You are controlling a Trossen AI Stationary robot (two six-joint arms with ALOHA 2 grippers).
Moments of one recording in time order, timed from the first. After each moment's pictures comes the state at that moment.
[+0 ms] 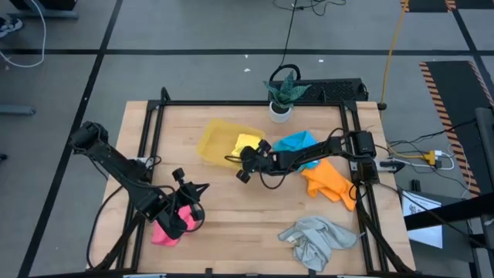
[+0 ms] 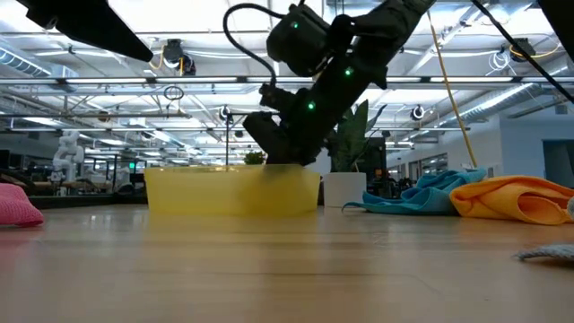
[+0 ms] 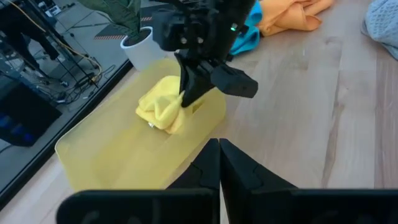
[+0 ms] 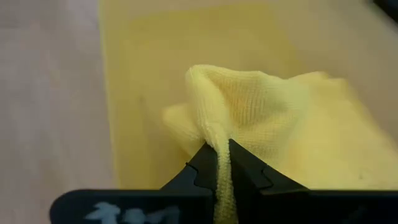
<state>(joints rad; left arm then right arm) -0.74 1.39 0.91 -0.69 -1.04 -0.82 0.01 1.99 1.21 -0.04 0.44 0.40</state>
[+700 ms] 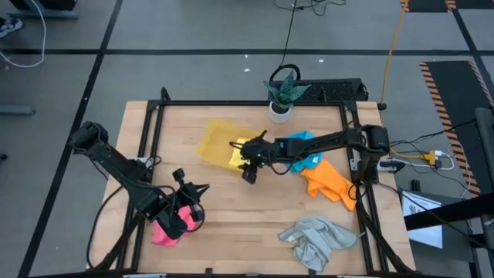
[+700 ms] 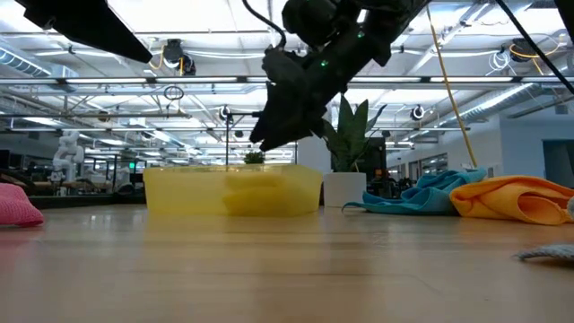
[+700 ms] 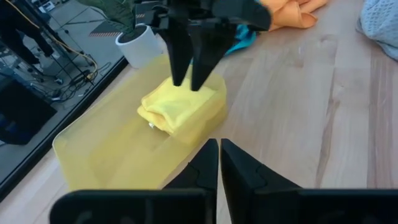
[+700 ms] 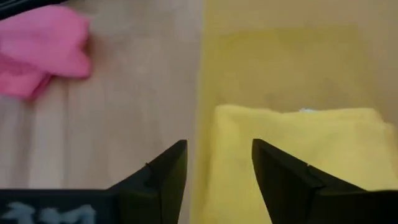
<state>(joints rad) -0.74 1.39 0.91 -0.68 -1.02 -0.82 -0.06 1.85 1.21 -0.10 0.04 0.28</state>
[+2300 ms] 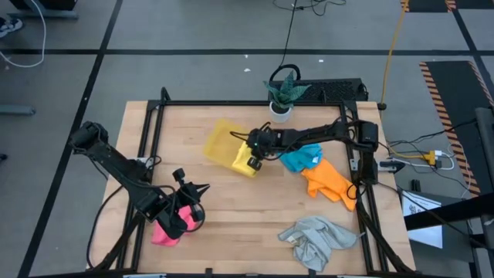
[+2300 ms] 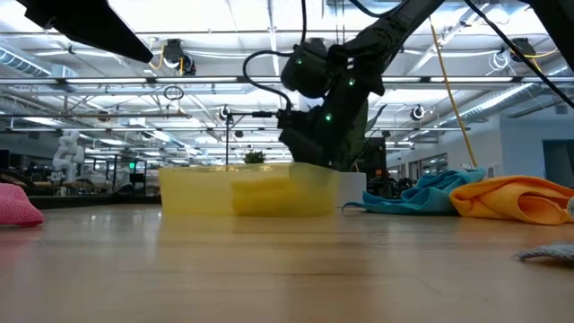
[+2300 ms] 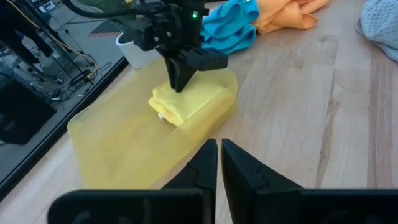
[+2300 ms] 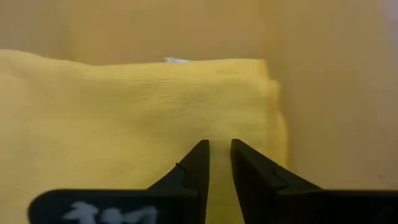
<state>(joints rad) -0.74 1.39 0.91 -0.68 -1.02 -0.82 -0.20 1.95 1.21 -0.27 0.16 0.20</state>
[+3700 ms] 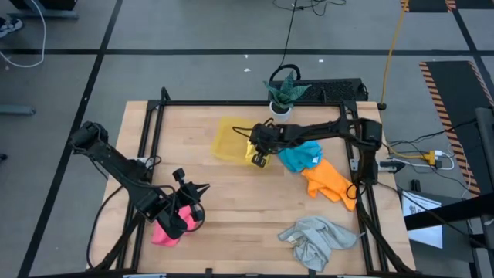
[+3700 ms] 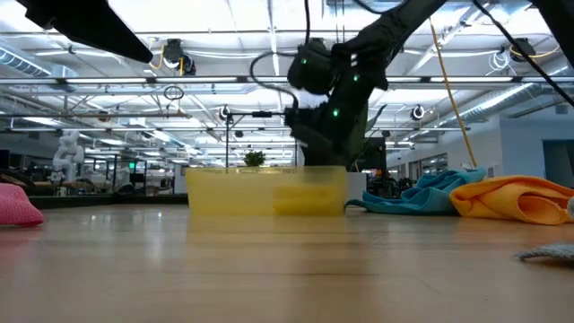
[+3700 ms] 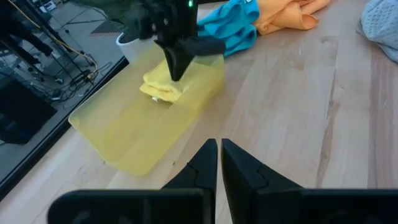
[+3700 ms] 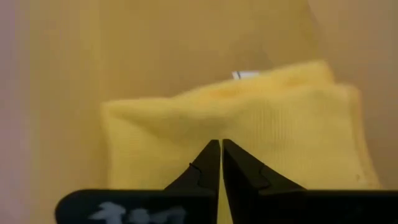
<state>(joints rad) -0.74 1.39 0.90 -0.68 -1.02 -0.82 -0.23 1.90 1.21 -0.34 0.10 0.14</state>
